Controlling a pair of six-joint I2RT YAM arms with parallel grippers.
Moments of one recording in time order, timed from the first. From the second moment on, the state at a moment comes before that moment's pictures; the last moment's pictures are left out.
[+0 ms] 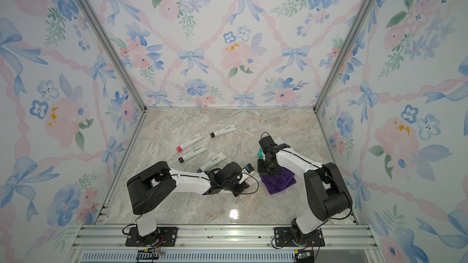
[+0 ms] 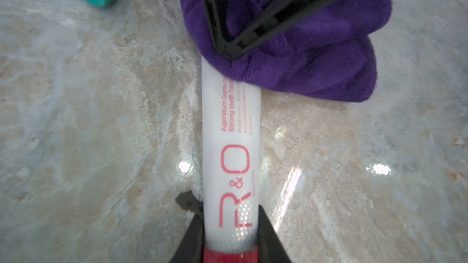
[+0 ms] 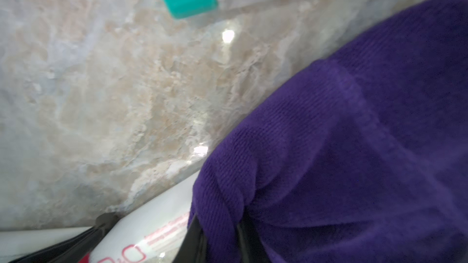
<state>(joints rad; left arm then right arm) -1.03 1.87 0.92 0.14 0.07 -0.04 0.41 1.59 0.95 -0.75 -0.09 0.44</state>
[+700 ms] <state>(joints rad) -1.03 1.87 0.92 0.14 0.07 -0.04 0.32 1.66 0.99 -0.78 0.06 0.41</state>
